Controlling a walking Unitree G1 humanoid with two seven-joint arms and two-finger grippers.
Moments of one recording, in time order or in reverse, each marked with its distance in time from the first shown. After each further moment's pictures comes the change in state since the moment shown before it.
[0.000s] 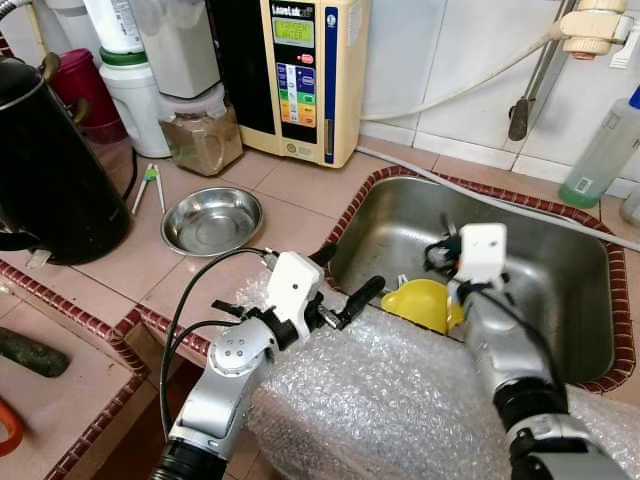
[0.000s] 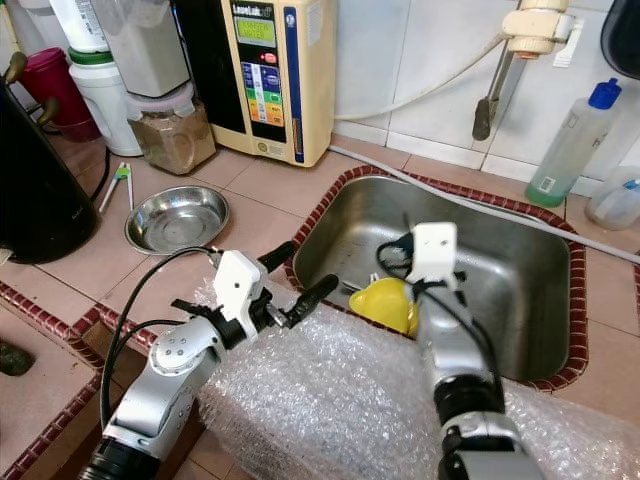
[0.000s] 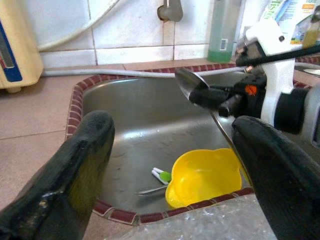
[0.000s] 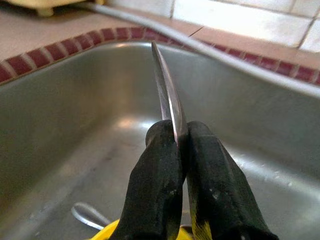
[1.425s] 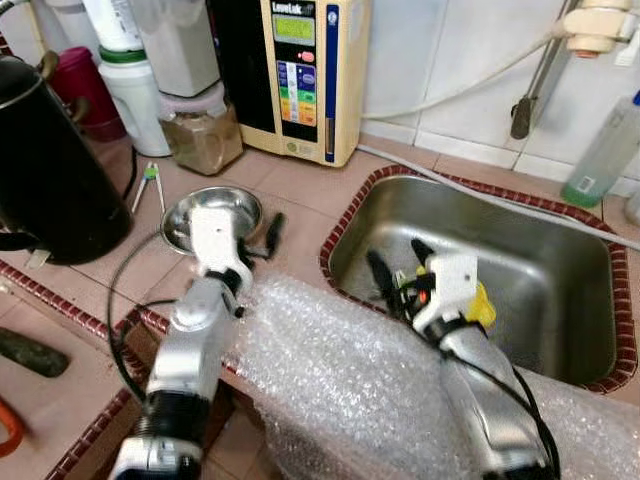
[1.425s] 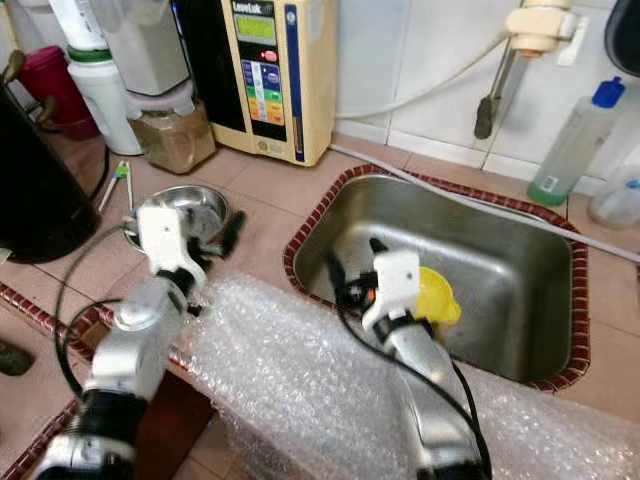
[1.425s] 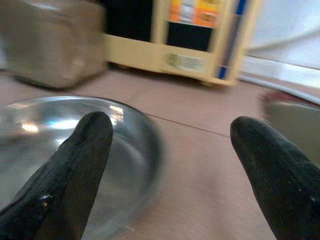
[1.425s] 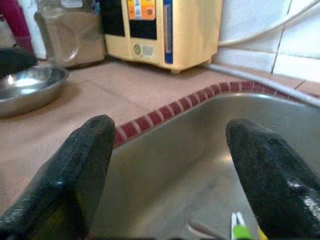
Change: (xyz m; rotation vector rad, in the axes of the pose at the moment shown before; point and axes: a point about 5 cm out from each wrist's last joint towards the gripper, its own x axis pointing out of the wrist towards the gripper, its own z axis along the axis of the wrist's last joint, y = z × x) left arm -0.017 0.101 0.012 -0.091 0.012 0.688; right arm -0.067 0.053 0.017 0.105 -0.206 0.362
